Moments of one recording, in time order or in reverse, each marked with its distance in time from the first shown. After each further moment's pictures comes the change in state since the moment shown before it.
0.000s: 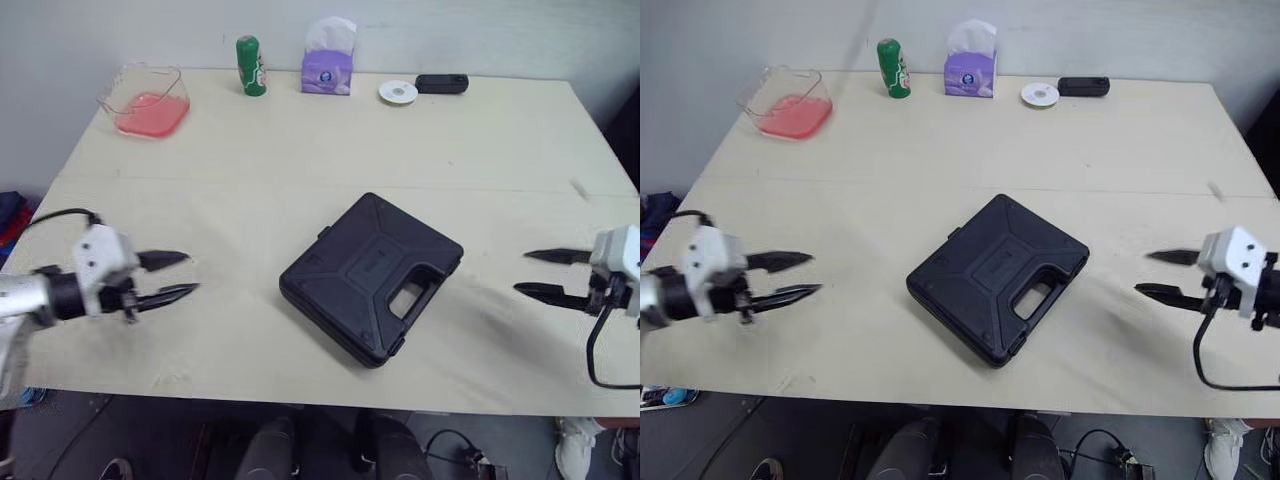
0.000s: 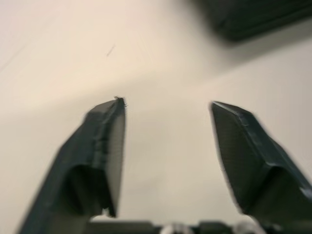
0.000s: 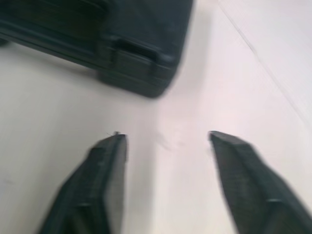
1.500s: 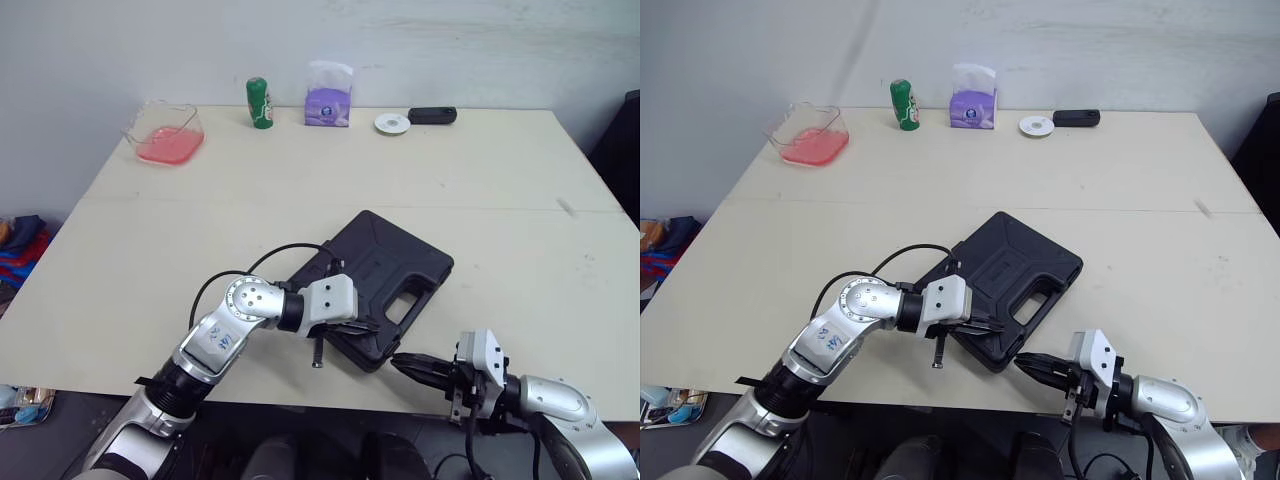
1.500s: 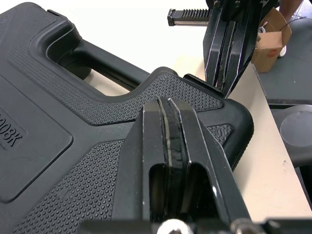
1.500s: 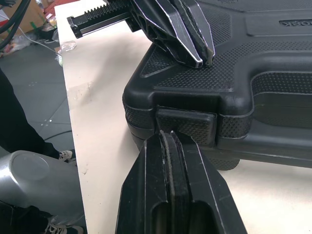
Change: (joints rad) left arm -0.446 -0.566 -0.898 -0.161 0.220 0.175 0.108; right arm 0.548 0.485 0.292 -0.711 0.092 0.211 -0.313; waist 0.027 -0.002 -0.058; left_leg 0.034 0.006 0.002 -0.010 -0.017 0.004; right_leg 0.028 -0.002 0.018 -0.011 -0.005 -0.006
